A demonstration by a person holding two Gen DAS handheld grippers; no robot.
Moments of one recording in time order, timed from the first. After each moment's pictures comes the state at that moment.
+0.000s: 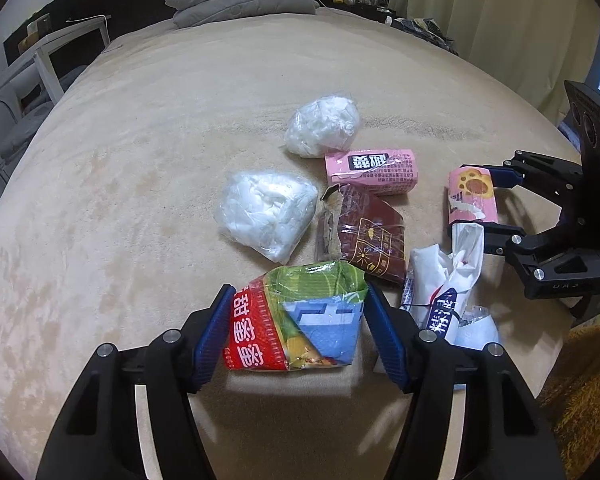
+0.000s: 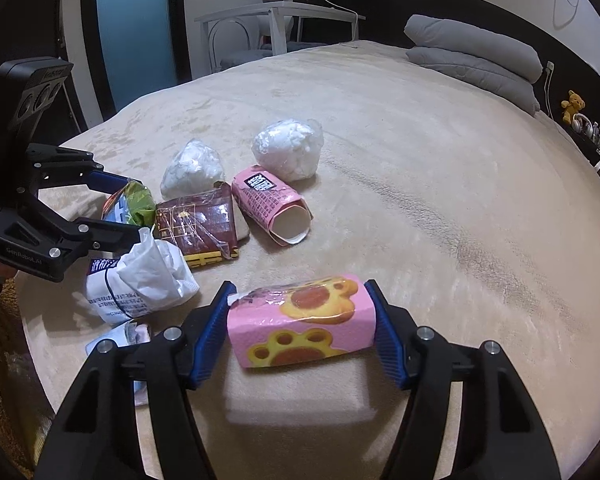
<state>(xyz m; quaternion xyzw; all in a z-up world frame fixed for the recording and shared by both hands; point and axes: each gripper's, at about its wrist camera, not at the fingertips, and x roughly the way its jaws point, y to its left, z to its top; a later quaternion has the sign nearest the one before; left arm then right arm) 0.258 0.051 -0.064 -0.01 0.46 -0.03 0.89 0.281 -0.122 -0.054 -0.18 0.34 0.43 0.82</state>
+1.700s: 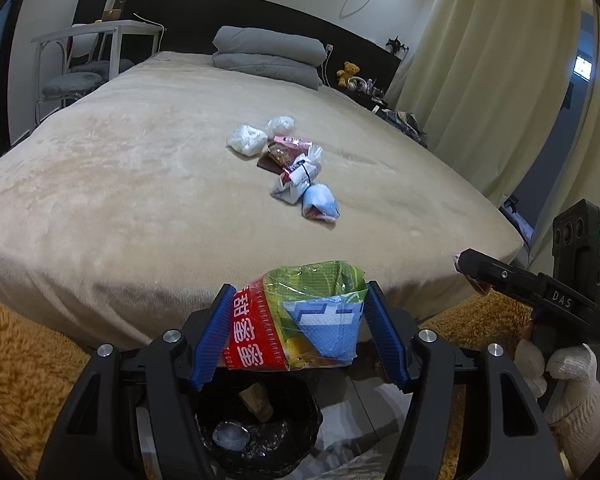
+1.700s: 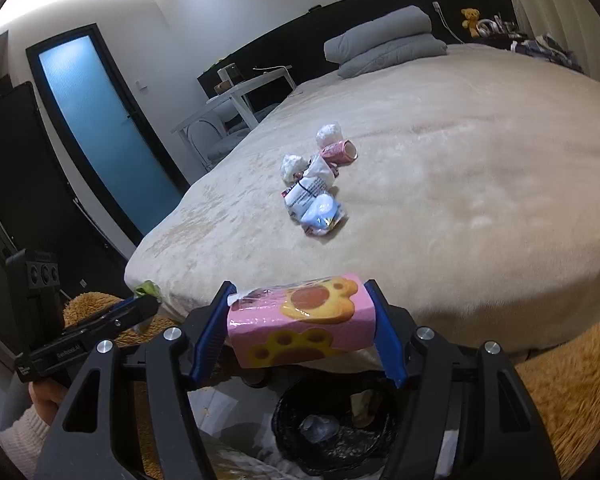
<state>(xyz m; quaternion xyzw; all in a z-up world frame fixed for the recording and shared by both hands) -0.014 0.002 -0.037 -0.15 0.33 -0.04 0.93 0.029 -0.248 -0.026 0.12 0.36 0.38 0.85</state>
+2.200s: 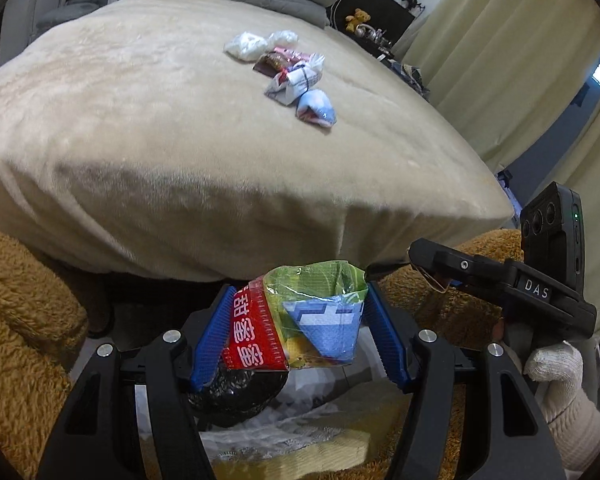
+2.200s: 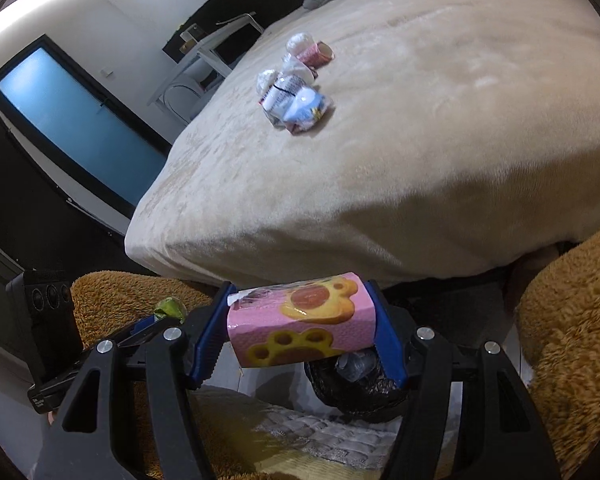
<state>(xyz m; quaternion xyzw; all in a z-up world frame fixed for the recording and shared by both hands) -0.019 -0.014 -0.089 -0.21 0.43 -0.06 0.88 0.025 -0.227 -0.090 0.14 0.50 0.35 0.78</state>
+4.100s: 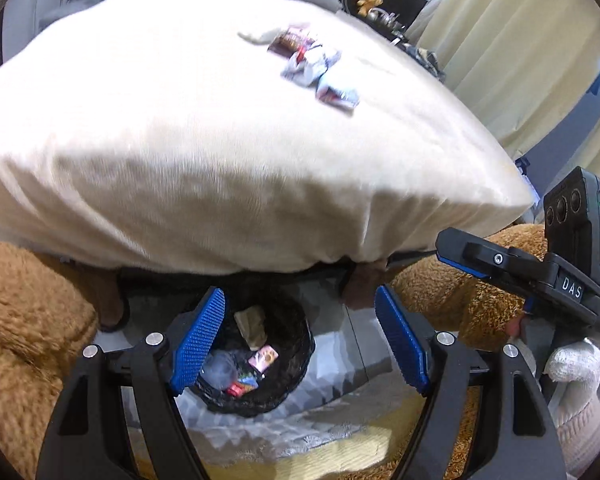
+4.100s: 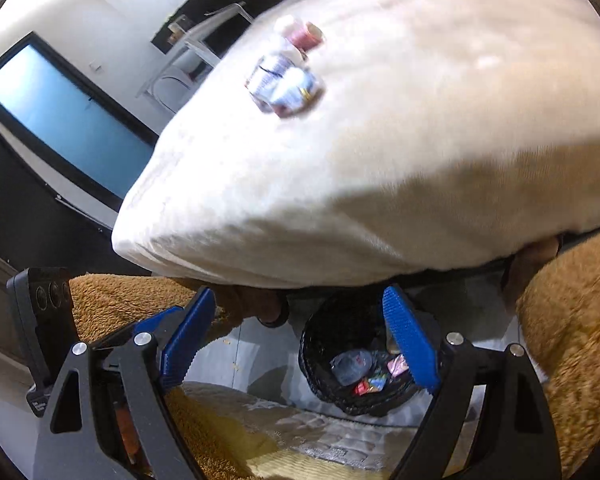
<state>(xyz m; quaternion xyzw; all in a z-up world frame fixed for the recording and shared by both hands) -0.009 -0.011 -0.095 -0.18 0.45 -0.05 0.87 0.029 -0.221 -0.083 0.13 0.48 0.35 0.80</state>
